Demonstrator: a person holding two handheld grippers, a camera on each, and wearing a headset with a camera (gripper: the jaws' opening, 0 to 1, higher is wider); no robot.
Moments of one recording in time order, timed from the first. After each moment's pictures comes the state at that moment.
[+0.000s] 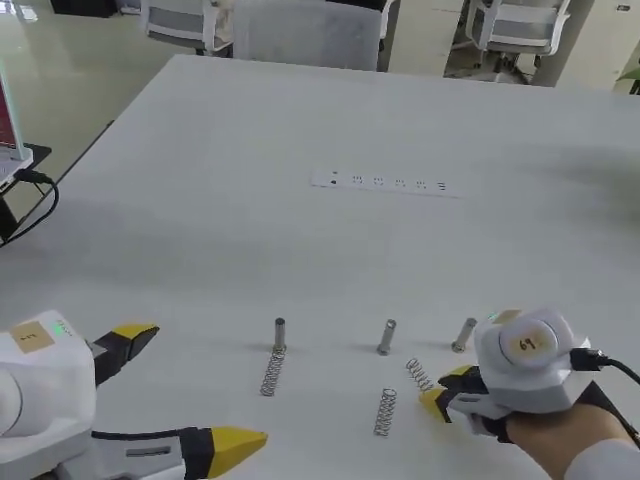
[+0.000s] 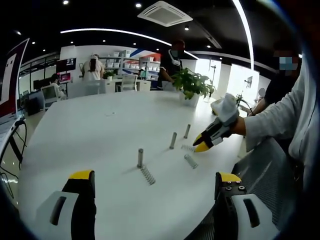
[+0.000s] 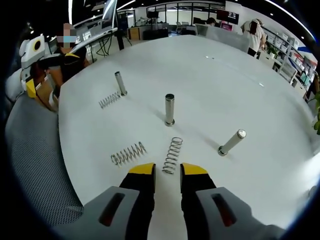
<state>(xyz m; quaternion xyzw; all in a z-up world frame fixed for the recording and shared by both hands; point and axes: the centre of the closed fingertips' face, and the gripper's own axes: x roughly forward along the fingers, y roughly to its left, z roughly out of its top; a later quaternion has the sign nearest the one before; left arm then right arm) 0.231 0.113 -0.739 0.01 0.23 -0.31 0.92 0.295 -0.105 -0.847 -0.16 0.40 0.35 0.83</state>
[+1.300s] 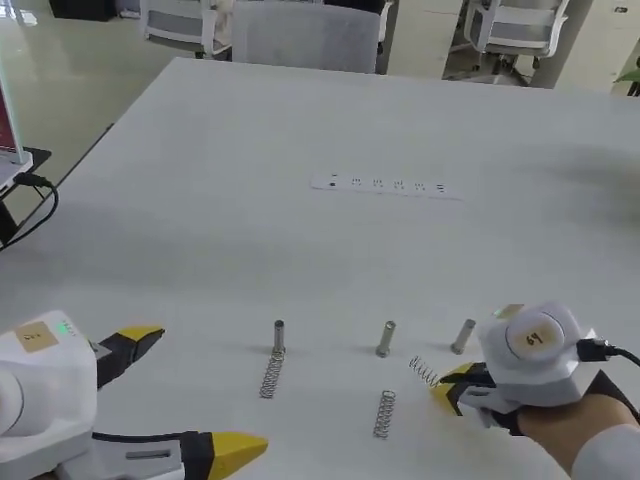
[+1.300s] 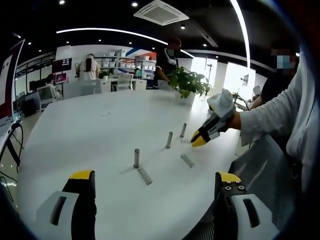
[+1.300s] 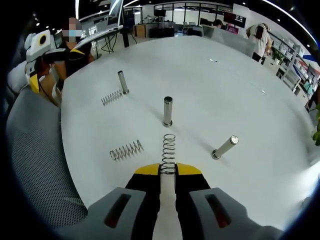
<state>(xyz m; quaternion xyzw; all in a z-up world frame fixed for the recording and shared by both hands) 0.230 0.108 -0.738 0.02 0.23 -0.33 0.92 0.297 -0.113 -0.832 -0.19 0.39 0.37 0.82</state>
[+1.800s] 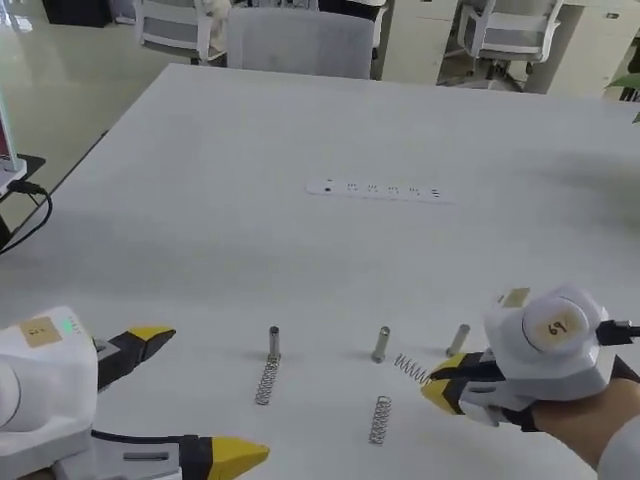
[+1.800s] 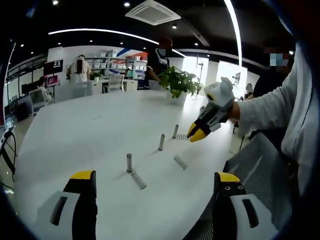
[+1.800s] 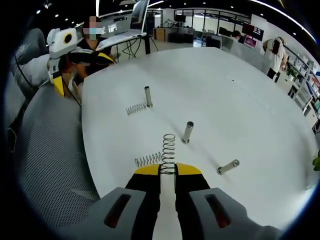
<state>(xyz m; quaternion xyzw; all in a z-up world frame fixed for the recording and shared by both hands) 0.231 0.096 -0.732 0.03 0.22 -0.37 0.90 0.277 -0.089 -0.788 -0.21 0.36 0.45 0.79</state>
